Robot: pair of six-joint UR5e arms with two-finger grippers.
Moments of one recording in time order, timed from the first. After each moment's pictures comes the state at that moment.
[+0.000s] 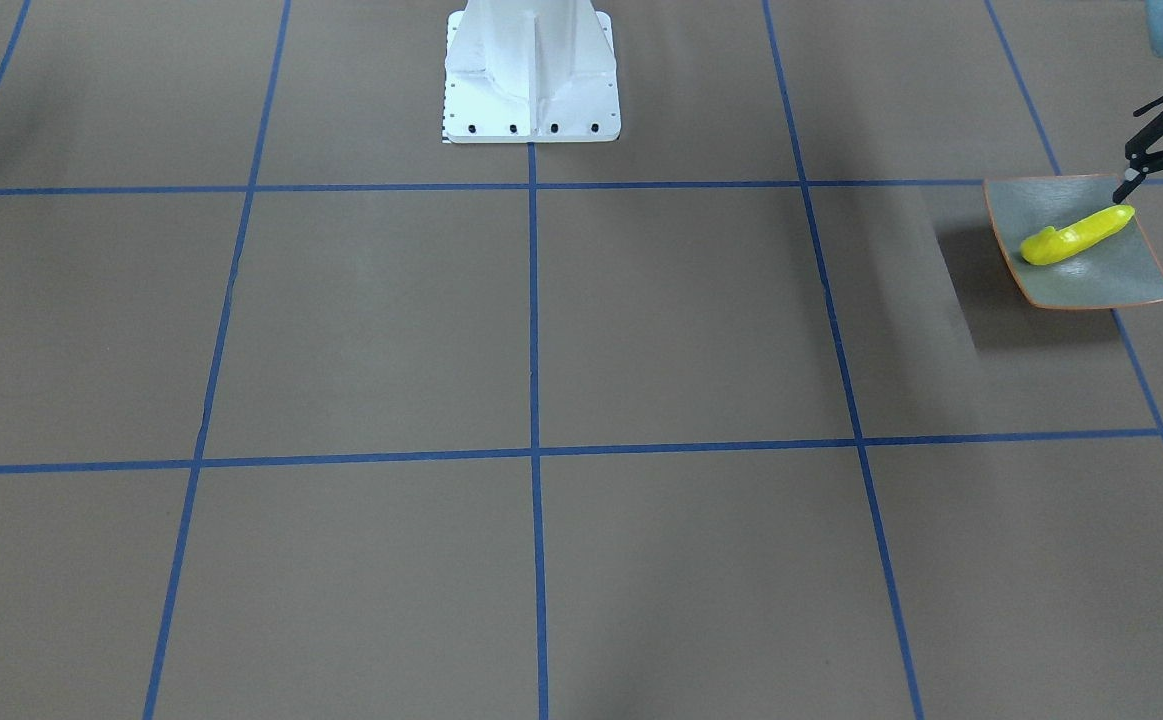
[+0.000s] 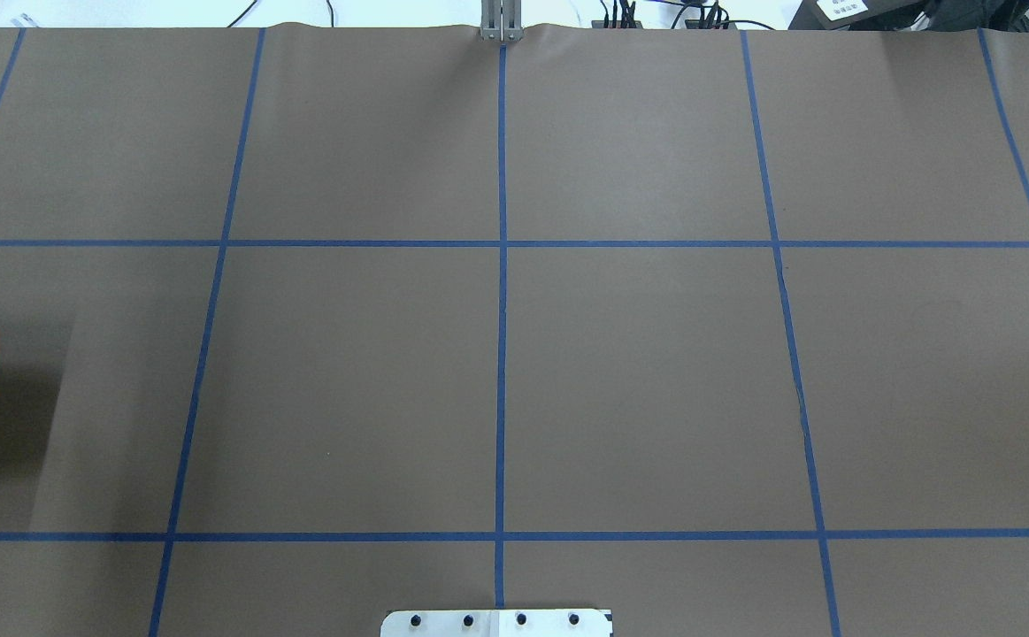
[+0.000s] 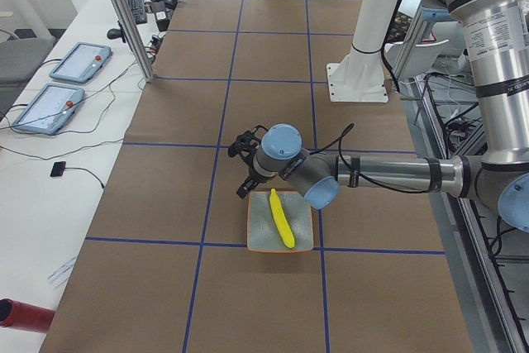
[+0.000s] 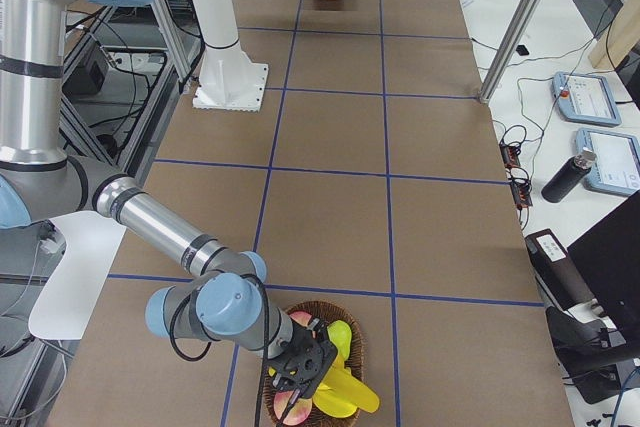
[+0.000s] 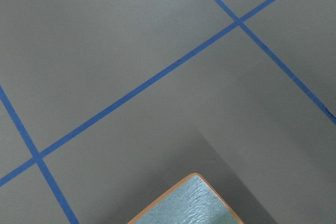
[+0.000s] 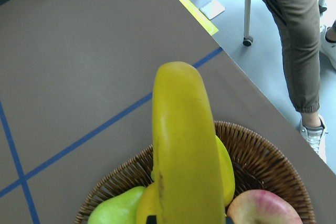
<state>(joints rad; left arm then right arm) -1.35 -1.29 -1.84 -2.32 -2.40 -0.05 1.87 -1.79 1.56 -0.93 2.27 0.49</state>
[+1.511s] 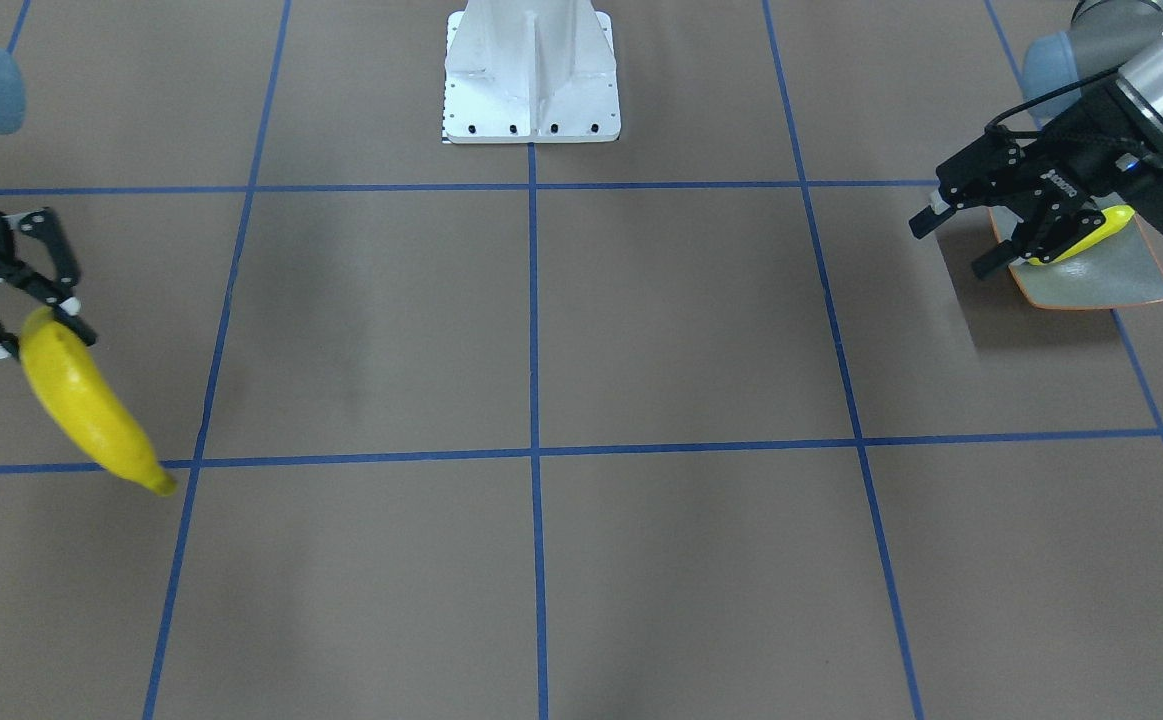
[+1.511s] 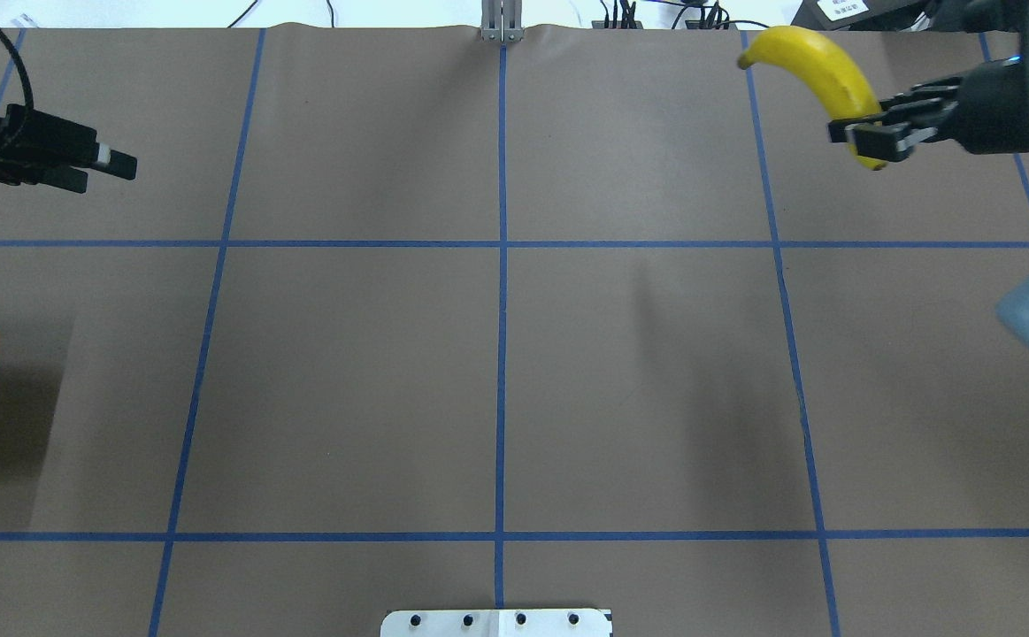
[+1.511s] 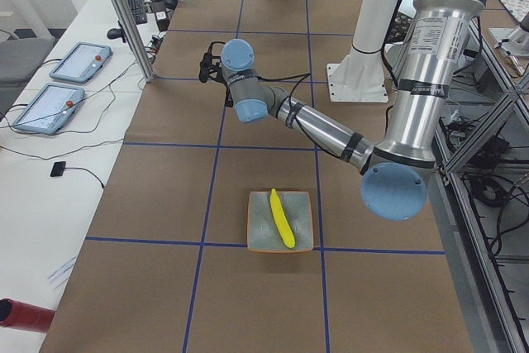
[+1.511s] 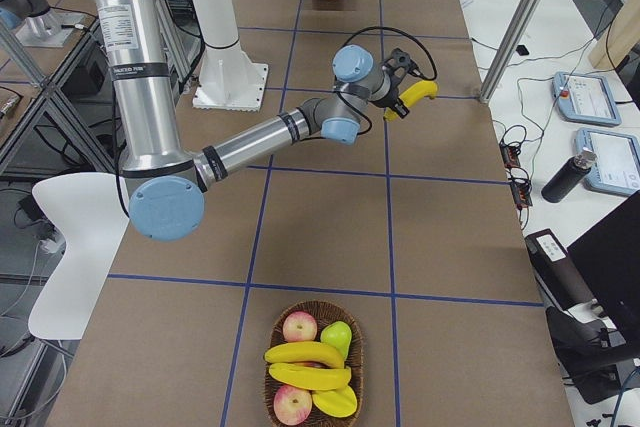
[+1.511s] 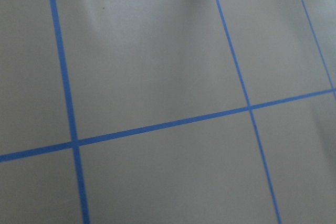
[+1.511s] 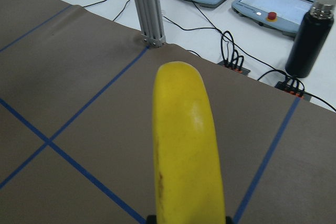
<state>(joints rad) -1.14 -1.78 -1.85 -2.33 -2.49 -1.14 1.03 -1.39 1.87 -0.73 2.05 0.55</state>
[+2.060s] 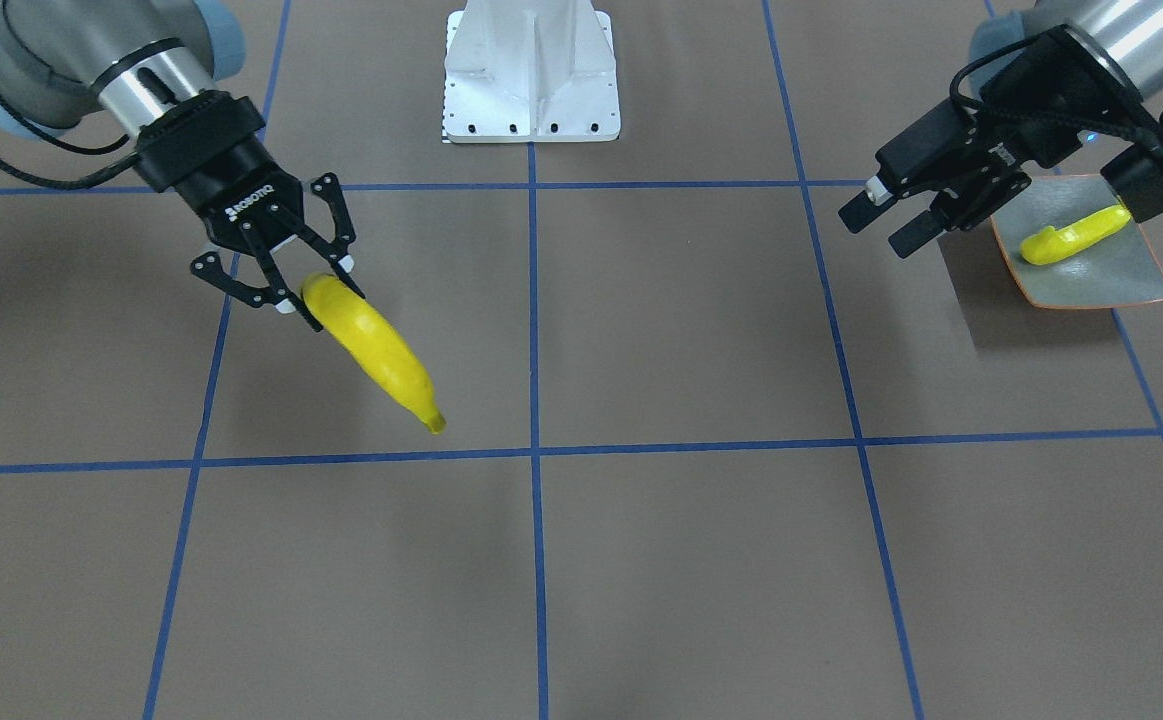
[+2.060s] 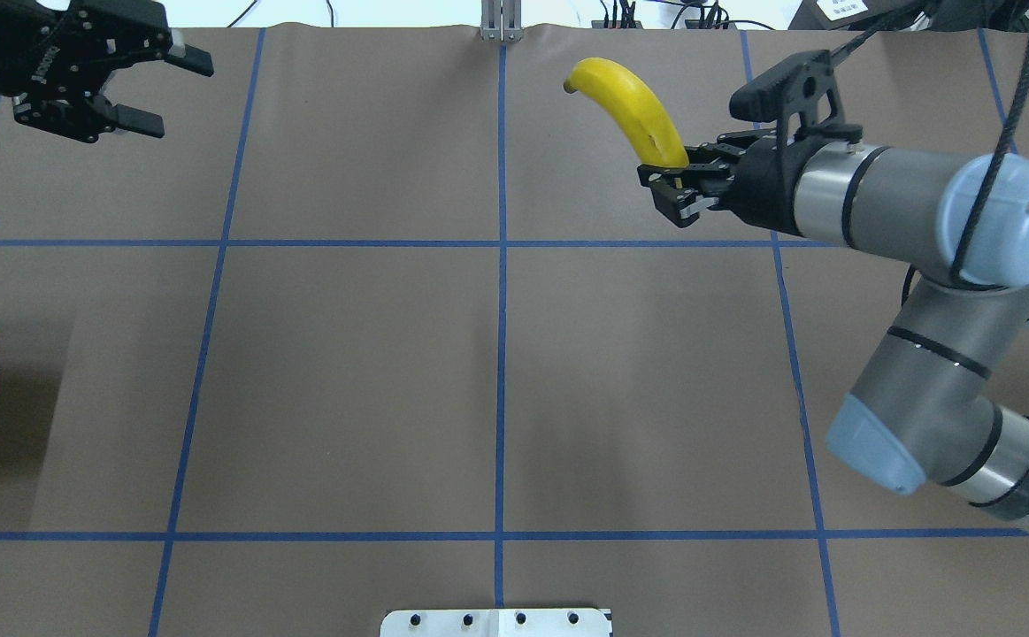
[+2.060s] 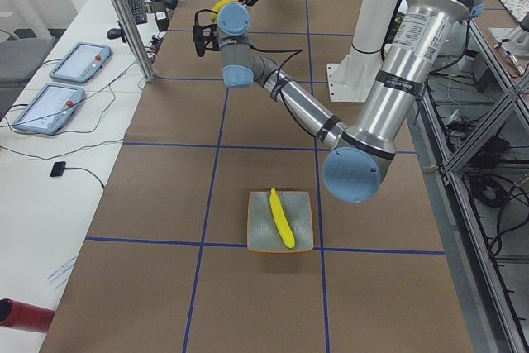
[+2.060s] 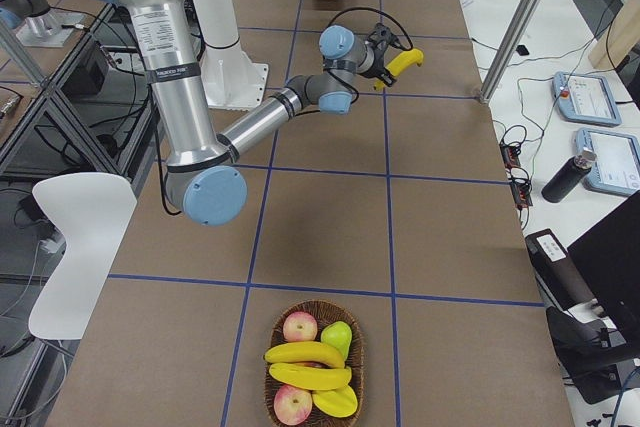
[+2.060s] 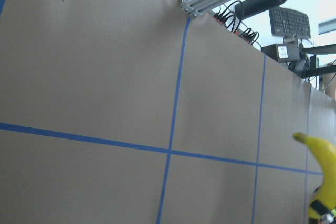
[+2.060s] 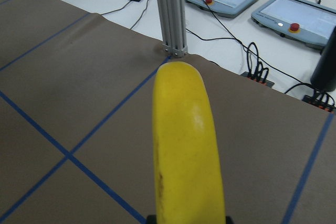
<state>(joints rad) -1.10 -1.97 -1.86 -2.34 -2.38 -1.69 0.66 -1.25 1.93 -0.79 1.57 0.64</state>
